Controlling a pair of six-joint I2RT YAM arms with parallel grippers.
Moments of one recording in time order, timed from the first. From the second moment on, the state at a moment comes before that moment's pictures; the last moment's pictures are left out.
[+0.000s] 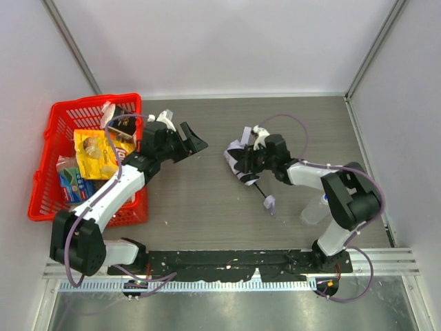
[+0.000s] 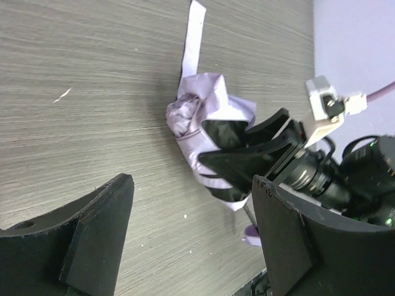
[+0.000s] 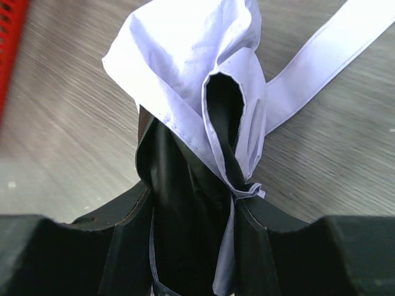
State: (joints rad) left arm -0.37 1.32 0.95 -0.15 0.21 -0.77; right arm 0.49 1.72 0.82 0.32 -0.33 0.32
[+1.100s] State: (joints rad) left arm -0.59 1.50 1.07 0.25 0.57 -0.77; right arm 0.21 1.27 1.12 -0.02 -0.89 0.52
